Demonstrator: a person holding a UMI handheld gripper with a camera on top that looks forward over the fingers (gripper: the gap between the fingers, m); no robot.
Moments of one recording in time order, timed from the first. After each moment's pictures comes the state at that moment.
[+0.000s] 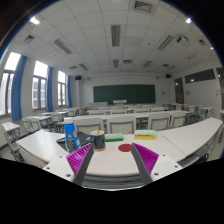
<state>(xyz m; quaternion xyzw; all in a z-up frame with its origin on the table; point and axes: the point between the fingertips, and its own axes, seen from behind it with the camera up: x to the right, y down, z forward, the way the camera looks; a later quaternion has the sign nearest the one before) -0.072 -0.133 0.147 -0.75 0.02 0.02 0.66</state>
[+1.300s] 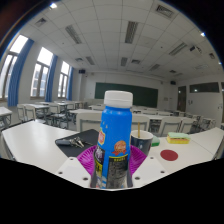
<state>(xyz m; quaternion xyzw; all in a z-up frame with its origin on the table) -0.253 0.062 0.076 -0.75 -0.02 -0.04 0.66</state>
